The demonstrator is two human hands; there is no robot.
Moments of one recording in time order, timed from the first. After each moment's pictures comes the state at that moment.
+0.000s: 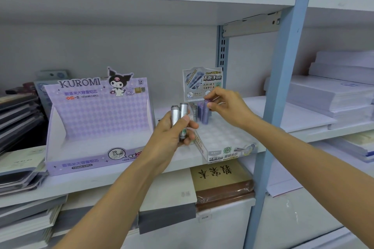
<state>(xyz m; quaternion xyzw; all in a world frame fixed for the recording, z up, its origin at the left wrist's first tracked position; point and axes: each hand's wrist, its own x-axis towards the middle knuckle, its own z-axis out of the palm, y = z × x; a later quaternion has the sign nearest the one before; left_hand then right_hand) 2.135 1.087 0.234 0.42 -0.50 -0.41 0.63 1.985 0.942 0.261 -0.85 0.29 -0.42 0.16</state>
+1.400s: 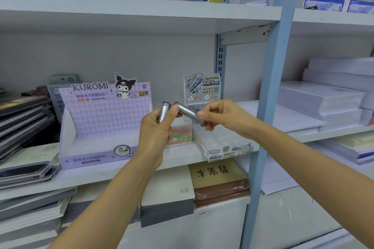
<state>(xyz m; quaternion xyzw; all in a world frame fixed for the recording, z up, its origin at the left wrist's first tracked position) 2.132 1.110 0.250 0.48 -0.45 -0.25 0.71 1.969 0.991 0.272 -0.82 0.20 -0.31 0.45</state>
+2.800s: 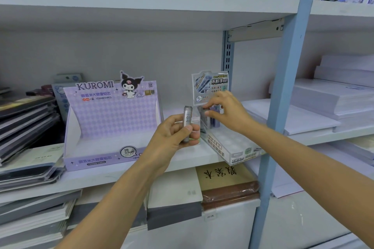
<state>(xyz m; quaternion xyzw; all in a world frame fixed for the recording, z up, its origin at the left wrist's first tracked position) 2.148 1.103 0.231 0.41 -0.51 -0.40 0.64 1.994 0.945 0.255 -0.88 0.30 -0.37 0.03</state>
